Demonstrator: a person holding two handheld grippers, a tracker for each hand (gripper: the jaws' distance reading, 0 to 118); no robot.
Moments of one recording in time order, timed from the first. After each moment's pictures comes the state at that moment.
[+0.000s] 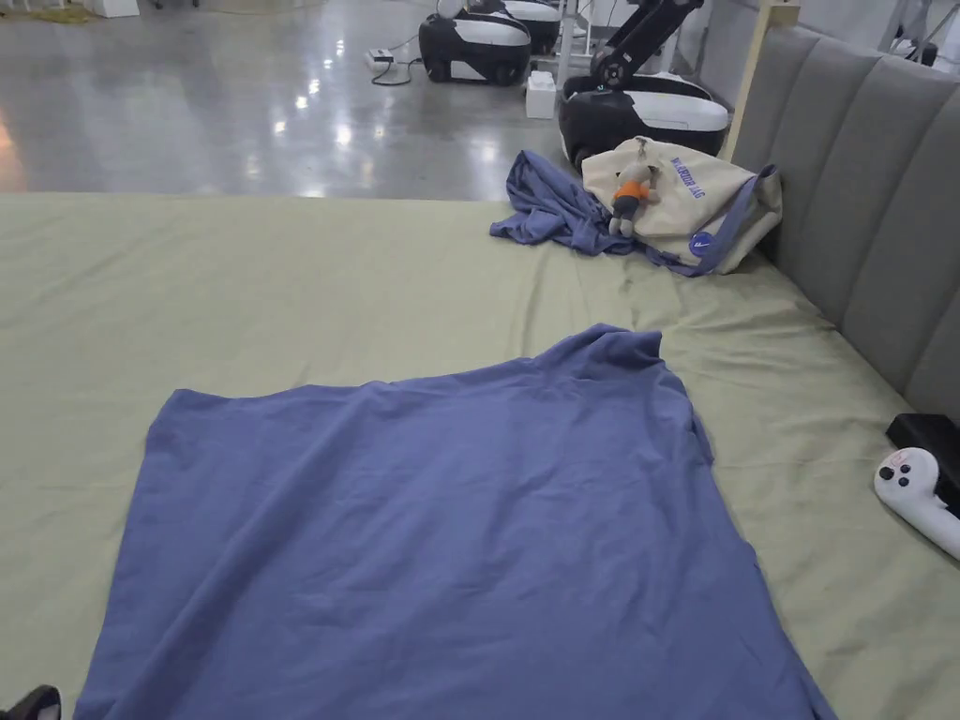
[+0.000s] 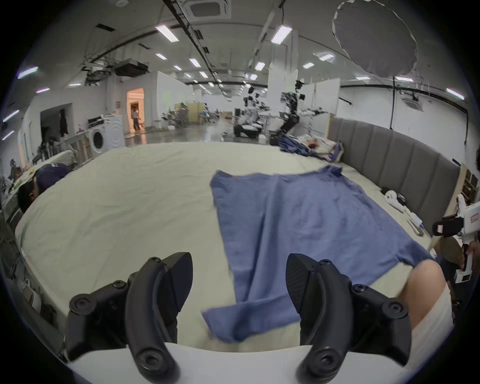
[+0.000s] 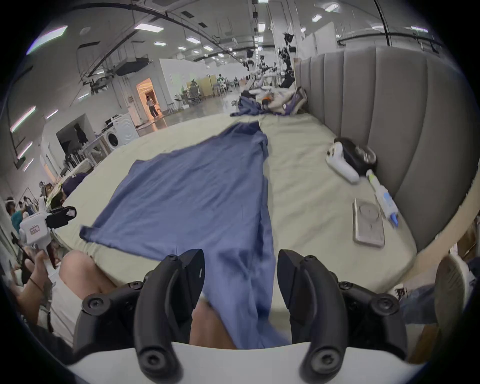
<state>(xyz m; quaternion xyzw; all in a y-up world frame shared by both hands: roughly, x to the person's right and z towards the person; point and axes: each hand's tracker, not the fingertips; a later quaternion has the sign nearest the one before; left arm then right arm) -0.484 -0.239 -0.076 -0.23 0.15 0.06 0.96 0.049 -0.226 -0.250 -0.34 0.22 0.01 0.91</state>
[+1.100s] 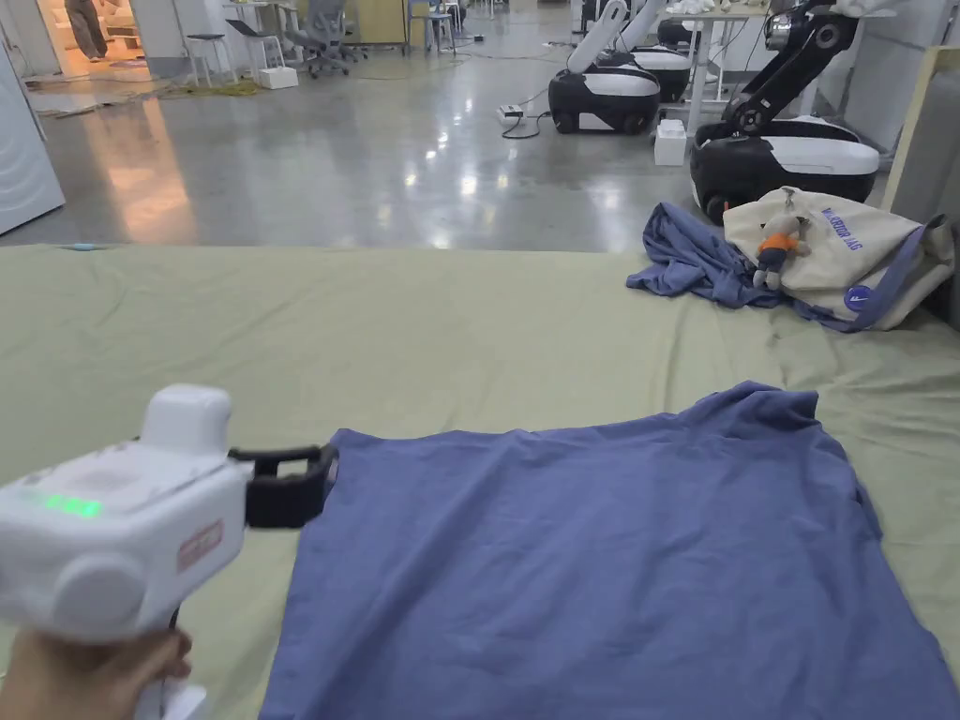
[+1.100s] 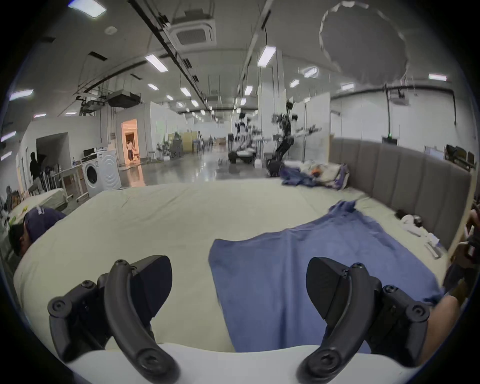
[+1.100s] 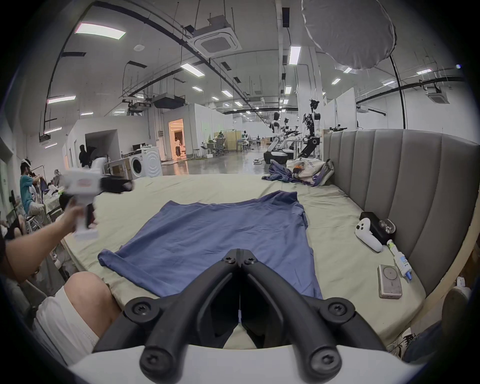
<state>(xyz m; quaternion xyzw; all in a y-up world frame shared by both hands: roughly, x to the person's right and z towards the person) -0.577 -0.207 -0.257 -0.22 0.12 0.00 0.97 -0.037 -0.208 -0.184 -0.16 0.28 0.03 0.95</state>
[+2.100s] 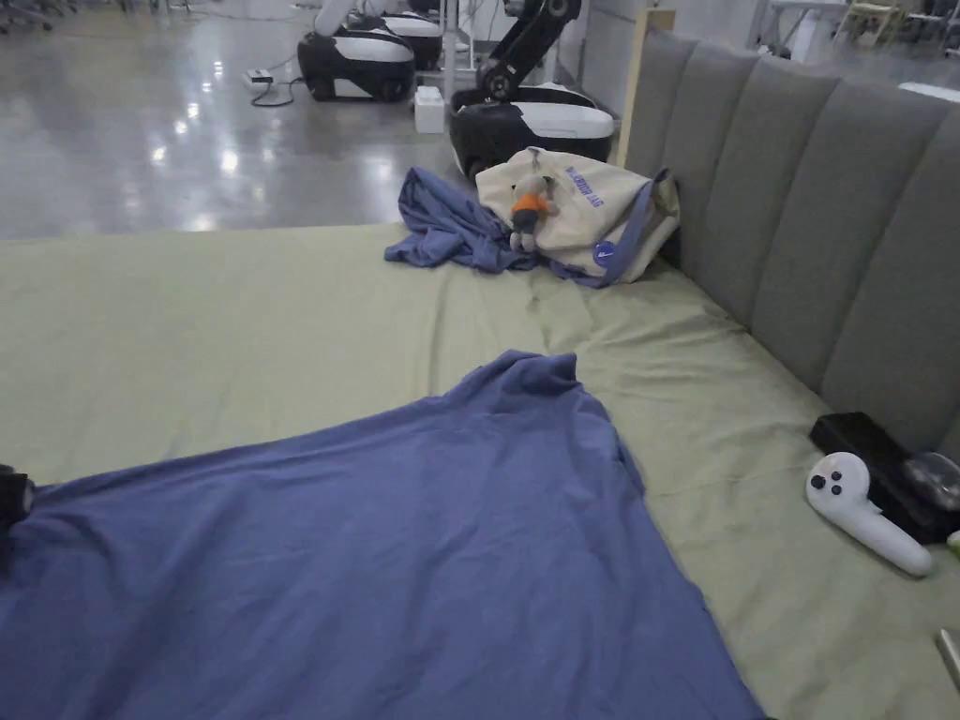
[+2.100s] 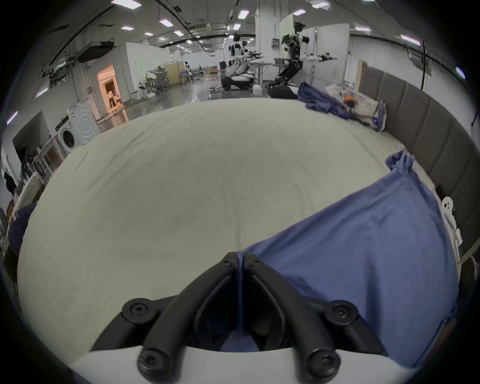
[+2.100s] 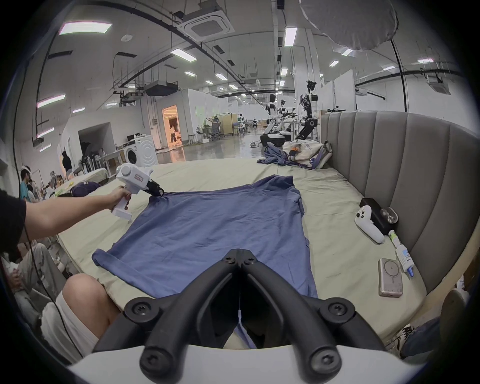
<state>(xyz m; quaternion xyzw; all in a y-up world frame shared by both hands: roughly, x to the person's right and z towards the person) -0.648 -0.280 -0.428 -0.40 0.09 0.04 0.91 -0.024 -0.205 -0.233 -0.23 0.27 0.01 0.94</state>
